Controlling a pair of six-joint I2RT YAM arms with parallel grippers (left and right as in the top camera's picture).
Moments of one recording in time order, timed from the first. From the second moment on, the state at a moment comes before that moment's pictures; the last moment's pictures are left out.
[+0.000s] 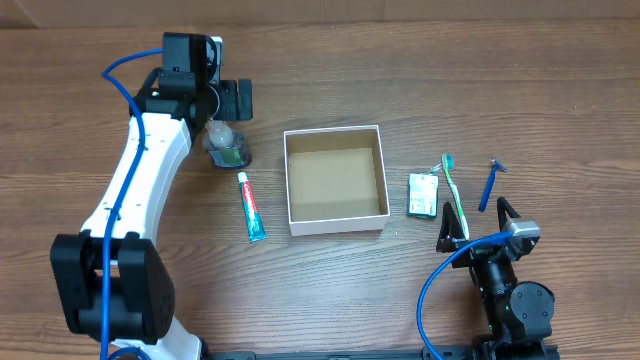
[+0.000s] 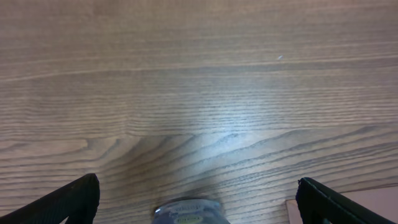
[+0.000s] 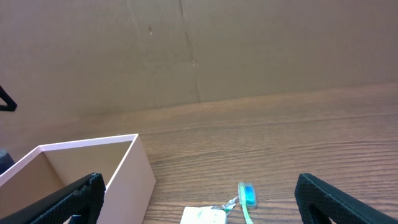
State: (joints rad) left arm -0.09 1.80 1.47 -0.60 0.01 -0.08; right arm 0.09 0.01 0.02 -0.04 -0.04 0.18
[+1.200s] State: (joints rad) left arm -0.09 1.68 1.47 -0.79 0.01 -0.10; right arm 0.09 0.01 0.02 -0.04 -0.04 0.18
